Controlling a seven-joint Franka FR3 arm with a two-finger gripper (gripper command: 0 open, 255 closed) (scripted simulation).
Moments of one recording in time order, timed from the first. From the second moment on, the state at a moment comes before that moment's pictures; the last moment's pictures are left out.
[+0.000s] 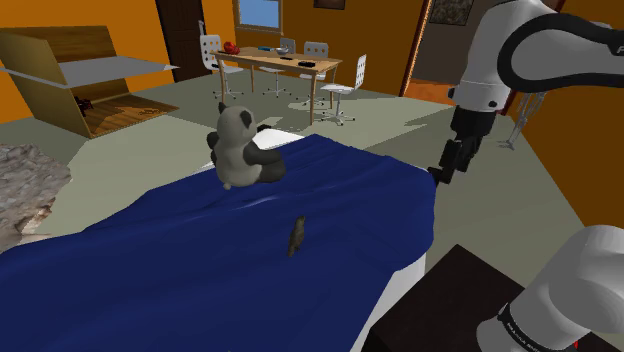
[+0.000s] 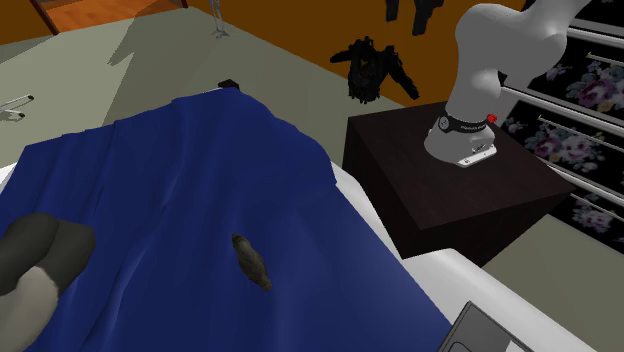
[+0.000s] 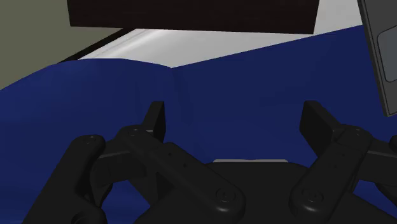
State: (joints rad) arm -0.02 -0.78 0.05 -2.44 0.07 1.56 -0.03
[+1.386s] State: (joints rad) arm 0.00 -0.20 0.19 -2.46 0.20 2.27 0.20
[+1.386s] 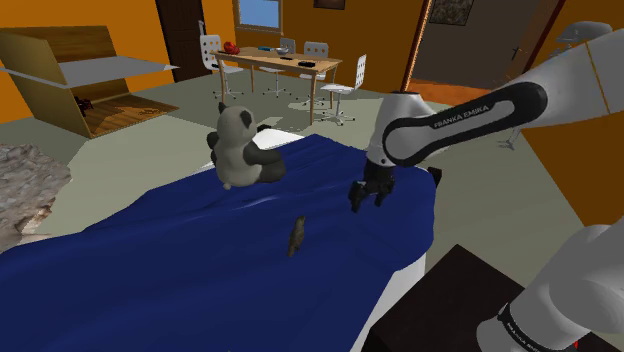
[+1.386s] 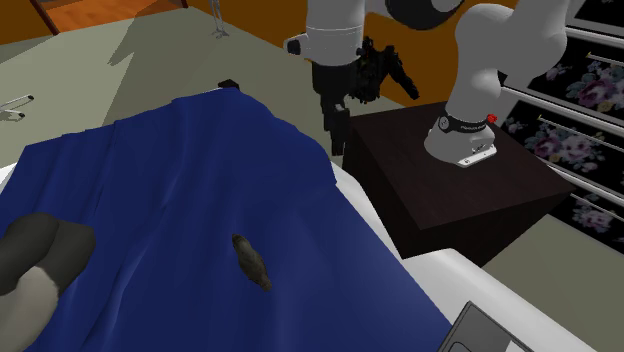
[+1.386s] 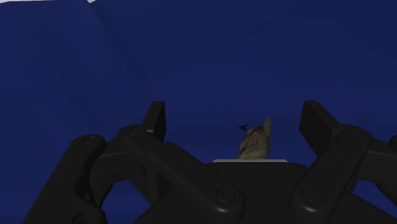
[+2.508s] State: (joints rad) arm 0.05 0.46 0.19 -2.05 0.15 2.62 0.40
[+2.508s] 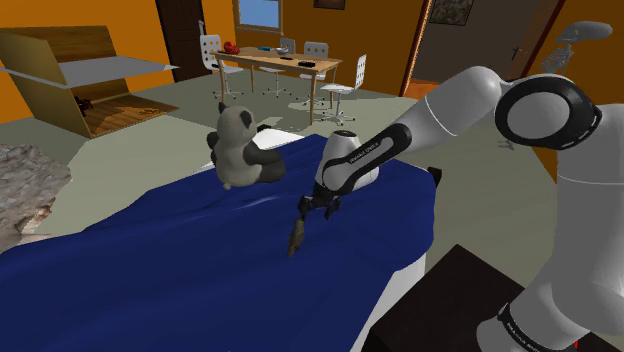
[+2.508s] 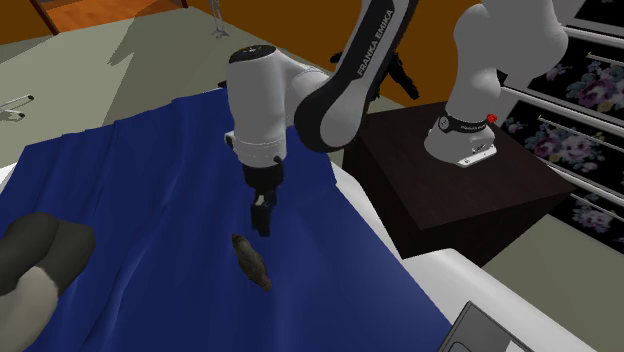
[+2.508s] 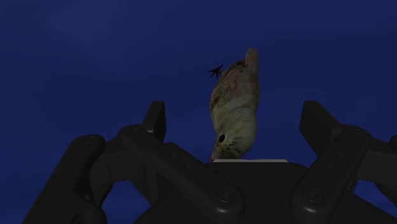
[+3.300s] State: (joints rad) arm 0.08 0.76 0.16 -1.77 0.14 2.68 0.44
